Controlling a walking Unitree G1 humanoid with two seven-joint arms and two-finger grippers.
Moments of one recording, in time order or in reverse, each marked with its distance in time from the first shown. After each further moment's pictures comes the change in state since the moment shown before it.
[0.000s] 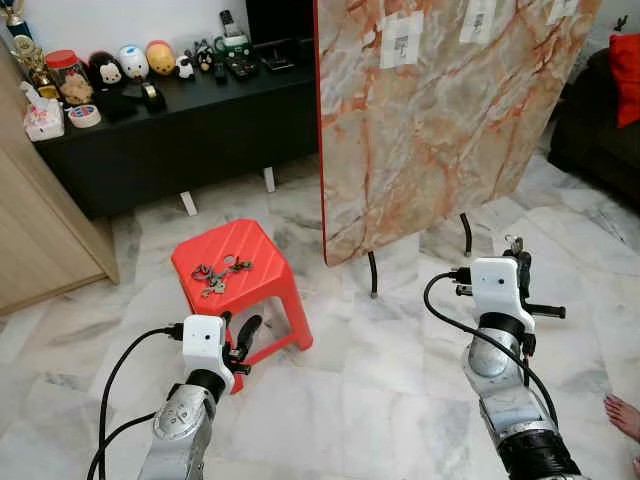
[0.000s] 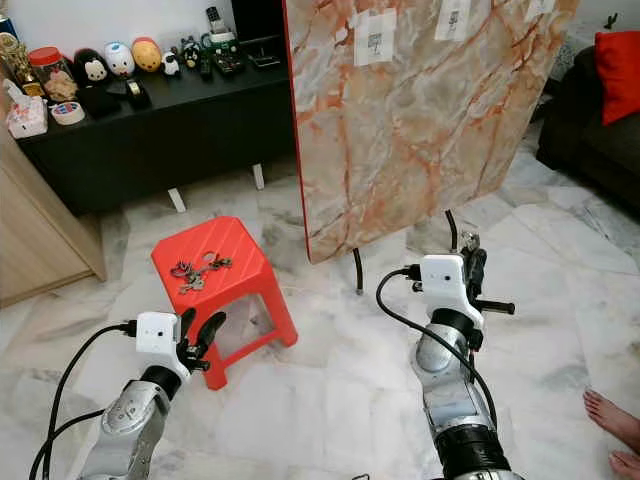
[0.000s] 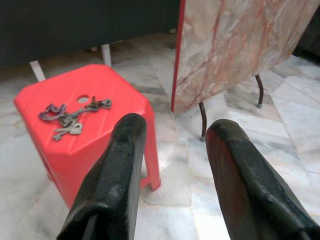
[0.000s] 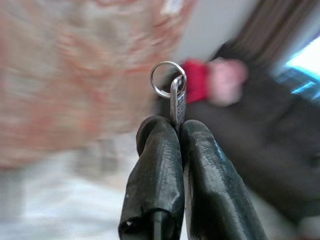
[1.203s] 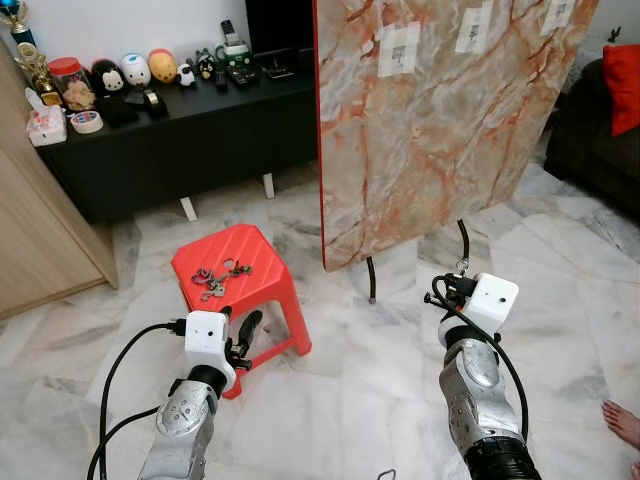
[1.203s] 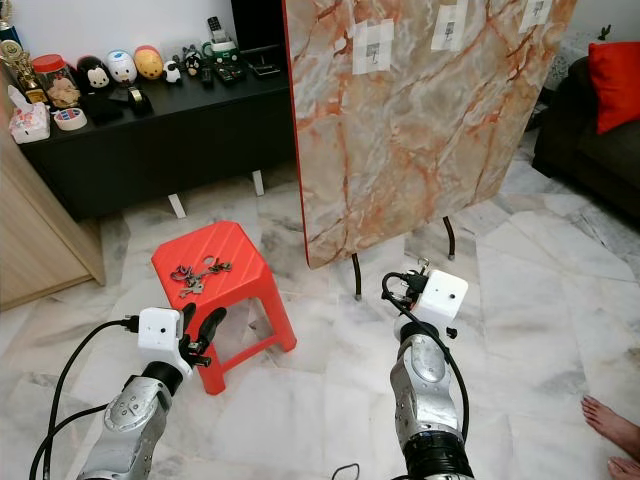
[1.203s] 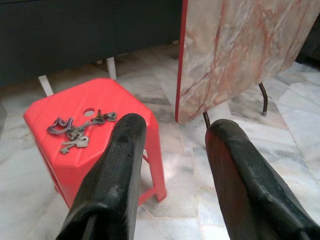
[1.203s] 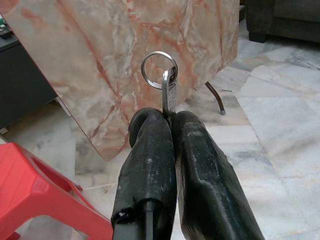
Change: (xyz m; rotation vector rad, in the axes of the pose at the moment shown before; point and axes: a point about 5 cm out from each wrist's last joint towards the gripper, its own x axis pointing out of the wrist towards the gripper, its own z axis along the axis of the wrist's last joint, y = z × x) left arm 0.003 -0.002 0.004 0.033 -0.022 0.008; right arm -0.015 0.028 -0.020 0.533 0.231 0.225
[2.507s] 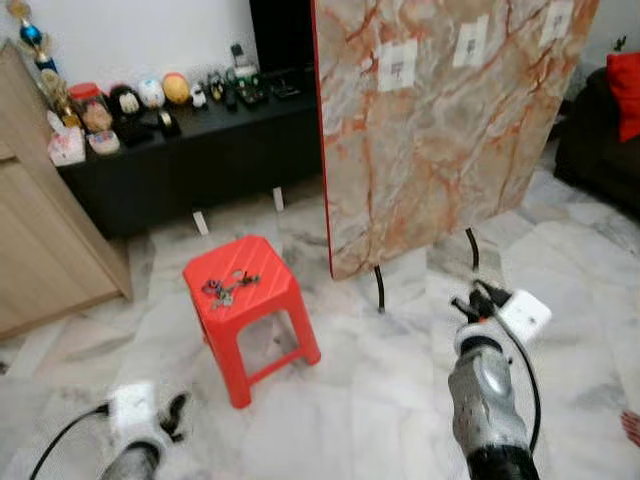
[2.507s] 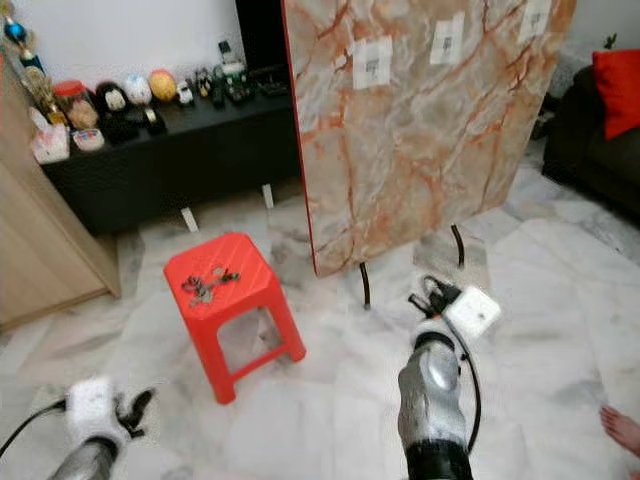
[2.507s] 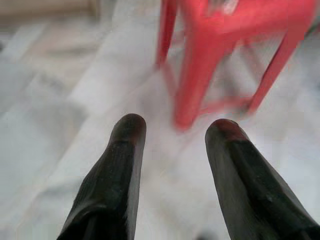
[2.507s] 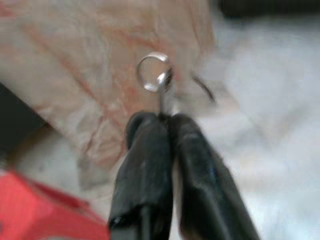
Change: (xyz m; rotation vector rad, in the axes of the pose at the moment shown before) left arm -0.086 0.098 -0.091 -0.113 0.482 0.418; right arm -0.007 -0.005 0.000 0.036 -0.016 -0.034
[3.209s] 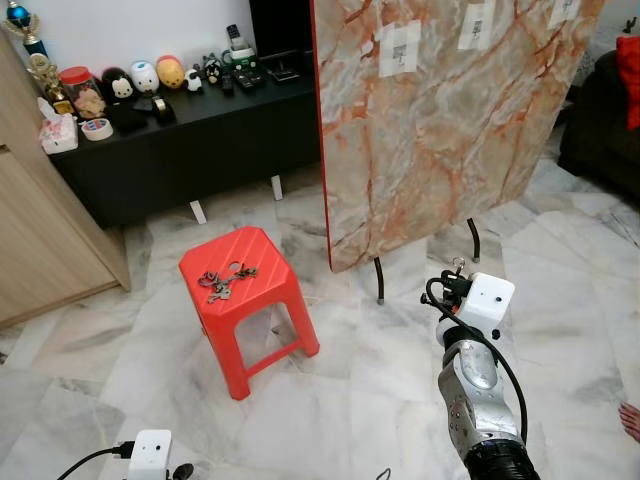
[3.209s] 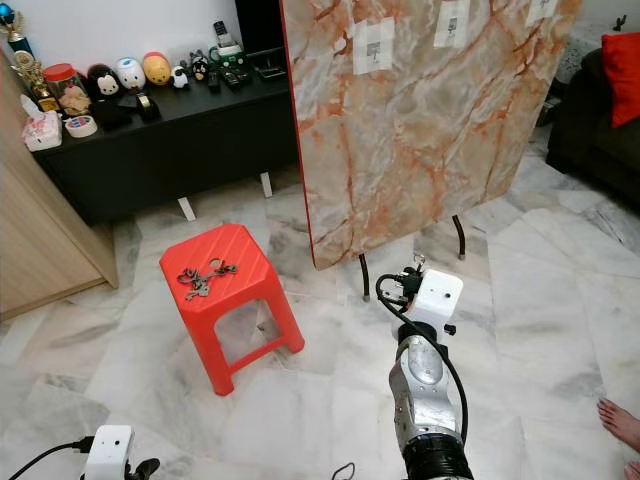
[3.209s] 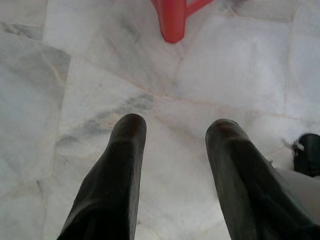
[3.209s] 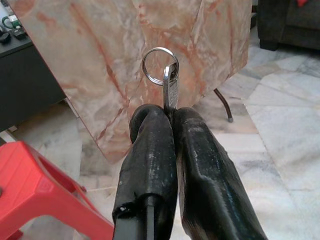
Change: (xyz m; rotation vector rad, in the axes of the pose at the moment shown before) left arm -0.007 -0.021 -0.042 0.226 0.248 -0.107; right arm 0.006 0.005 0.003 -0.087 -0.037 0.056
